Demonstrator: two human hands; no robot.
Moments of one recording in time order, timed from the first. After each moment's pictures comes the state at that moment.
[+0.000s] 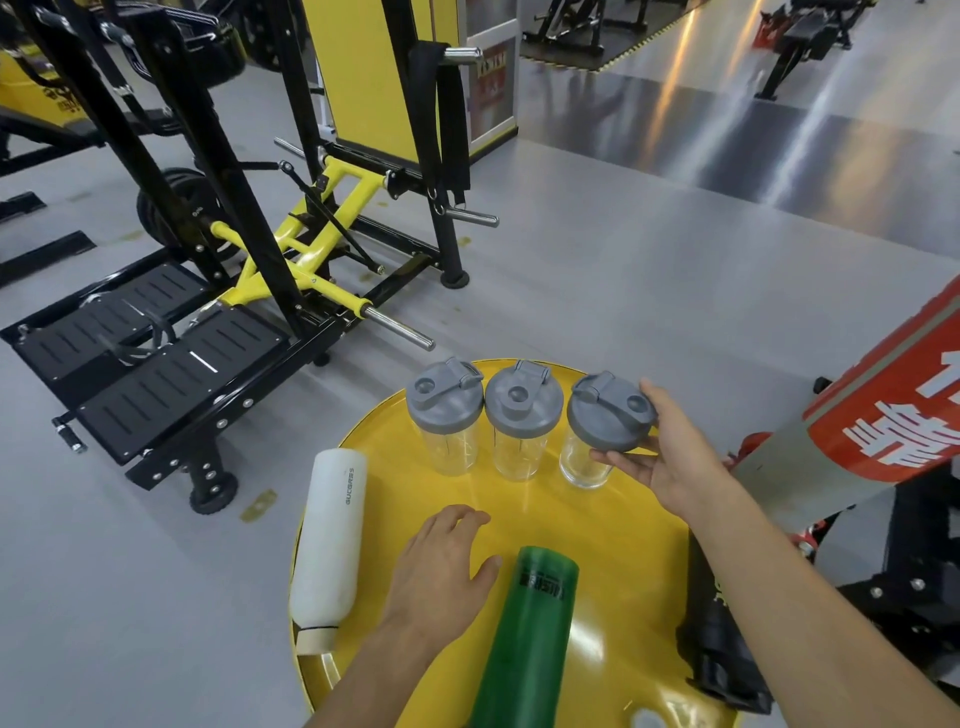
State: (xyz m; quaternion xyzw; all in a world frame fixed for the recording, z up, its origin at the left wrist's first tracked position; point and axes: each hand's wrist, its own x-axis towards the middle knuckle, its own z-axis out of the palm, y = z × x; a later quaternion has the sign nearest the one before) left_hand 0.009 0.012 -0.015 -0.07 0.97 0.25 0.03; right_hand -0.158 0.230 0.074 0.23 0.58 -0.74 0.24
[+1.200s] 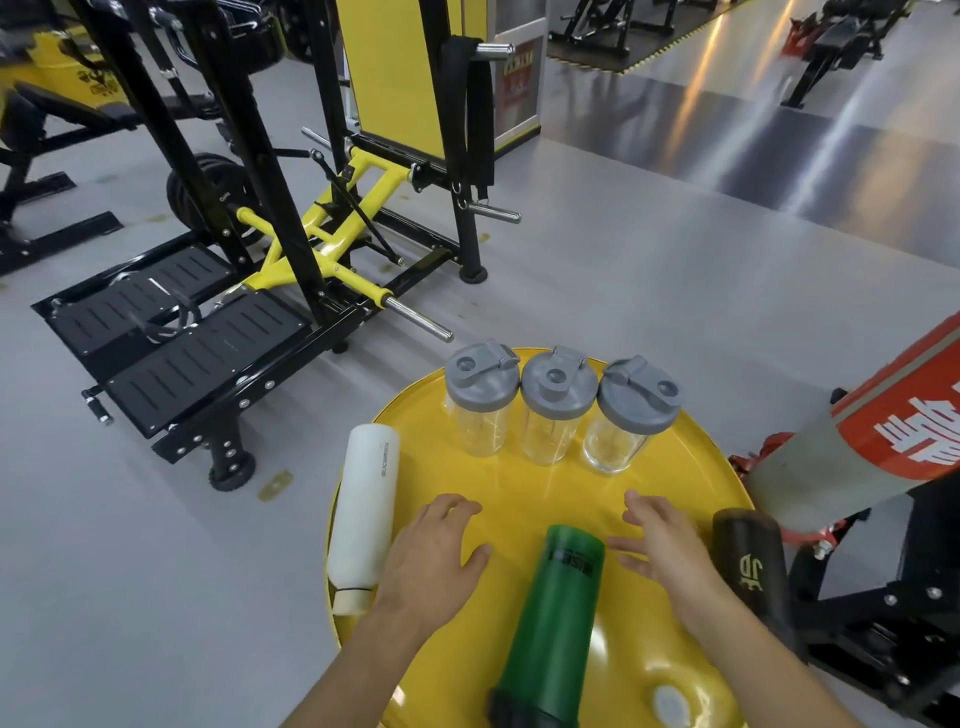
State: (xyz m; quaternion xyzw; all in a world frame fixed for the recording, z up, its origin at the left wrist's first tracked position) left_hand 0.038 -0.020 -0.015 -0.08 0.97 0.25 0.03; right_hand -0.058 0.230 0.017 0.19 0.75 -0.59 0.24
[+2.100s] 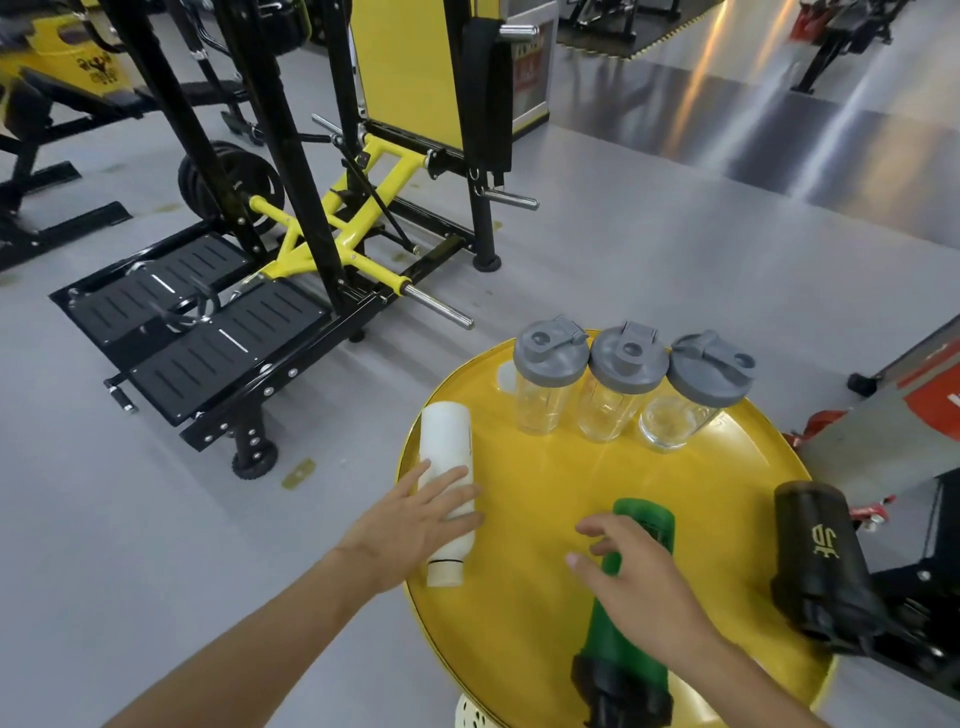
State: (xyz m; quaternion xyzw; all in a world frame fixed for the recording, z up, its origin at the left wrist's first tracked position) left_hand 0.067 -0.153 -0.018 0.25 0.95 -0.12 0.10; right_hand 0.039 0.142 0.018 -0.10 0.90 -0.37 0.21
